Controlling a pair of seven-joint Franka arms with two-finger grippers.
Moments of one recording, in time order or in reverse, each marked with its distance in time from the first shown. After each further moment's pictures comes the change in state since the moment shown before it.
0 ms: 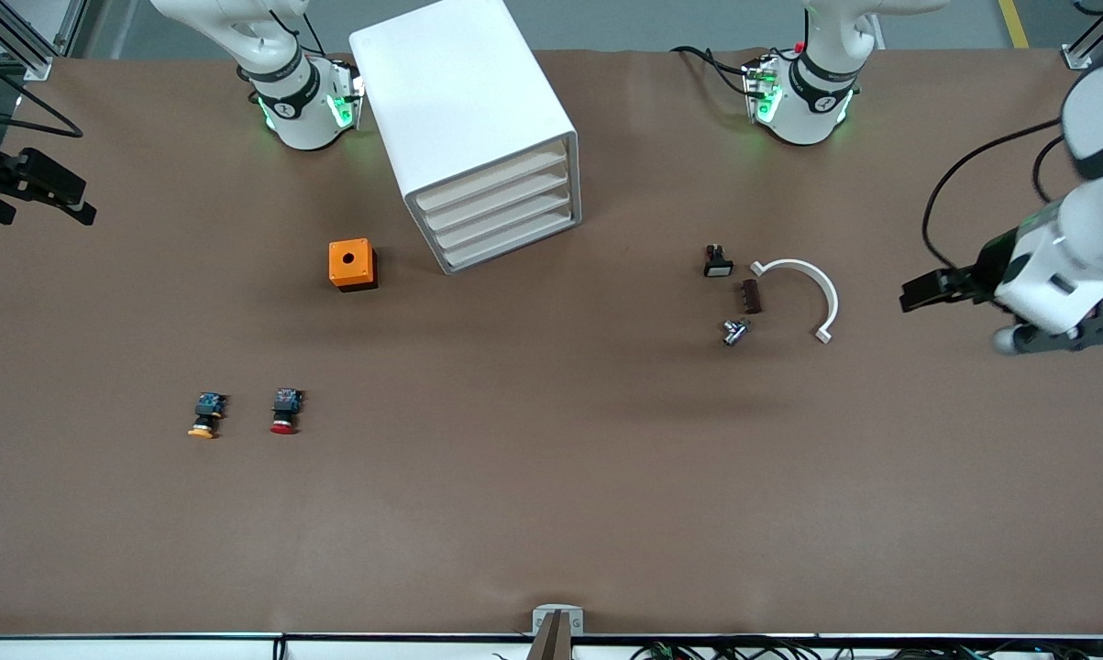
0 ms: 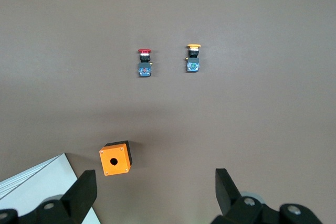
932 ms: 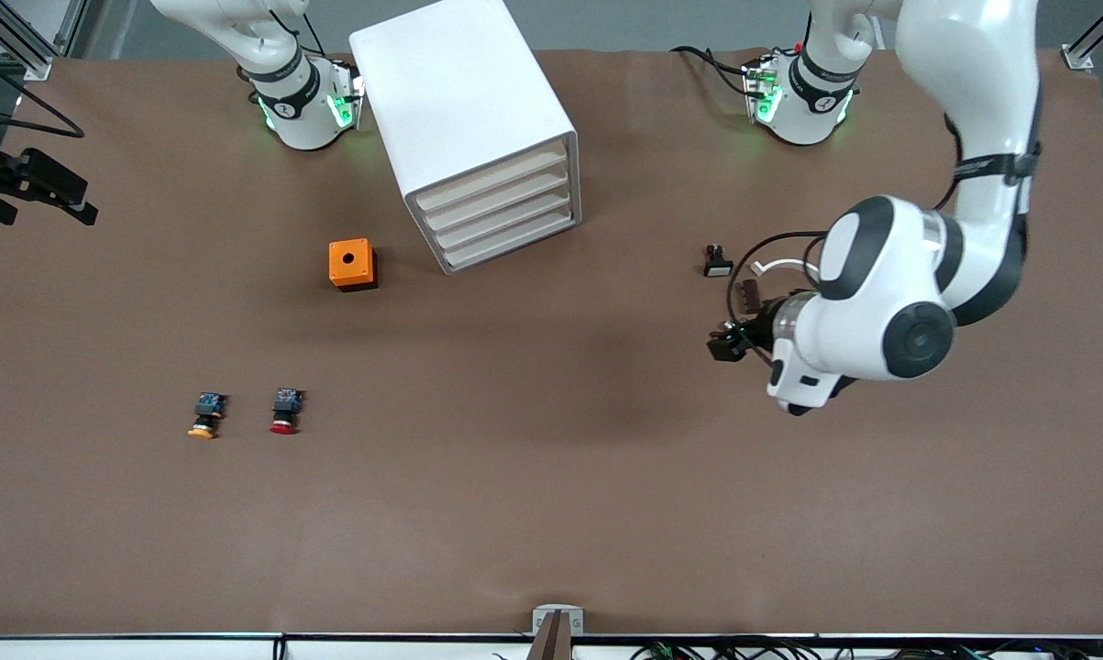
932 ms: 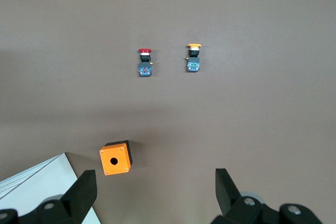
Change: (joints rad) left arm -0.270 0.369 -0.010 0.191 -0.289 -0.051 -0.758; right arm 0.002 0.000 0.000 -0.001 0.000 0.000 0.000
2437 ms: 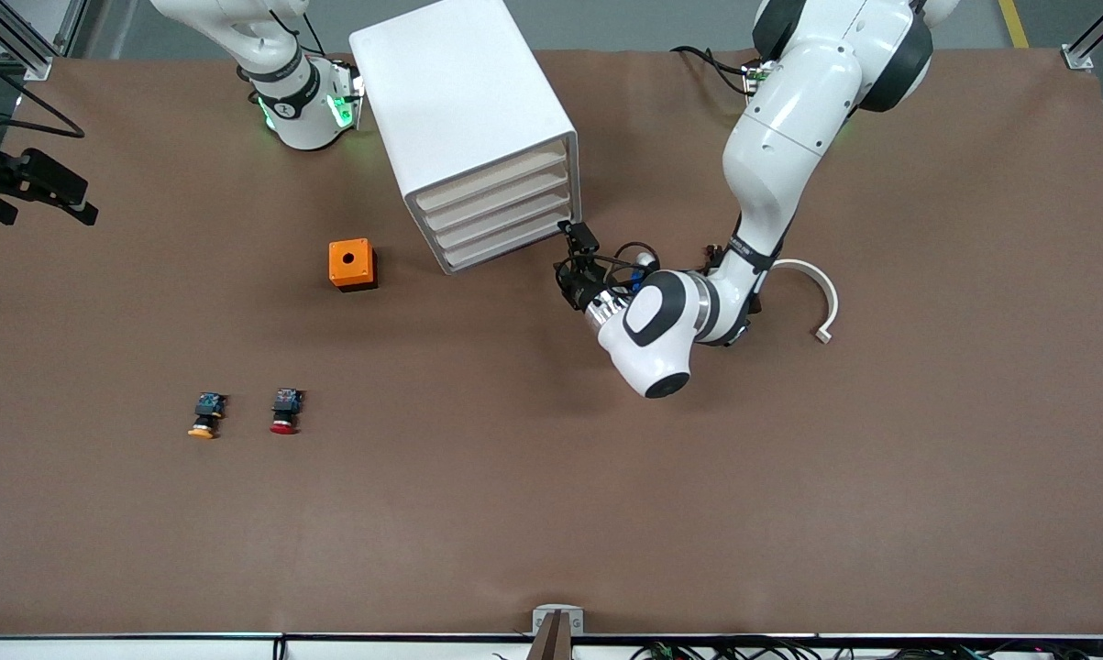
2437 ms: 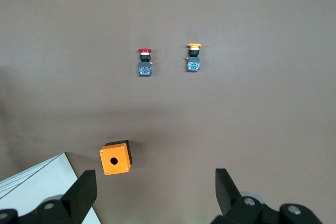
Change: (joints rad) left arm -0.190 0.410 -0.087 0.061 -0.583 -0.133 -1.134; right arm 0.000 0.000 0.000 -0.001 0.000 0.000 0.000
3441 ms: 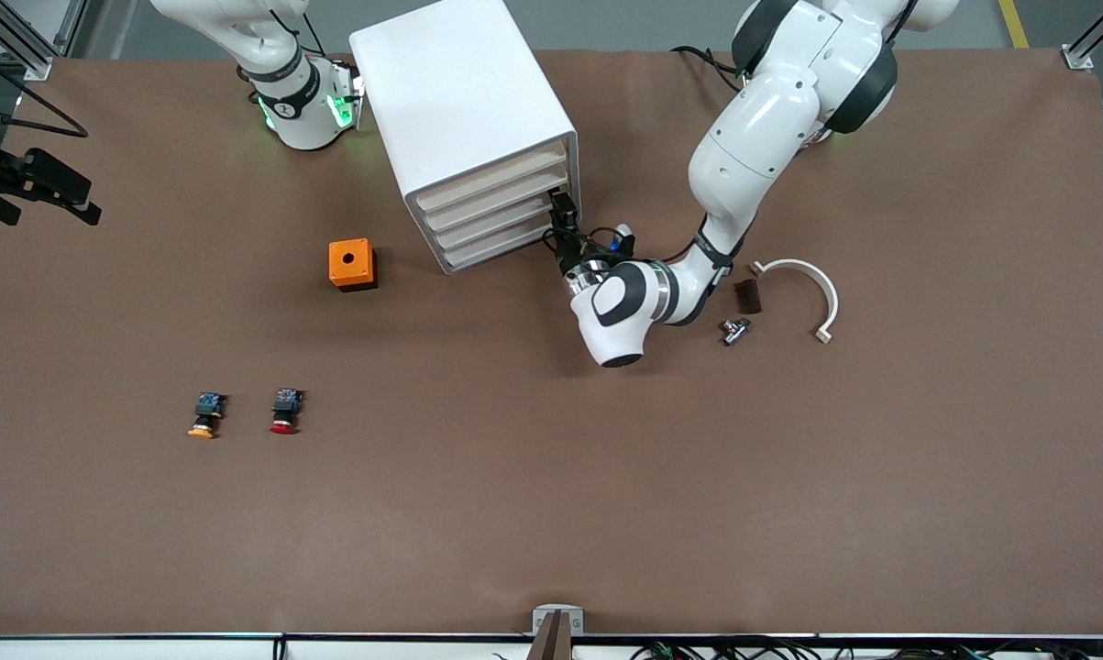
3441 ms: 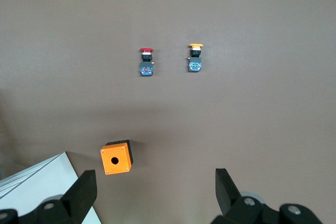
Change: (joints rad) left arm -0.050 0.094 -0.072 -0.043 -0.038 -0.087 -0.101; right arm 0.007 0.000 0.000 0.000 0.000 0.000 0.000
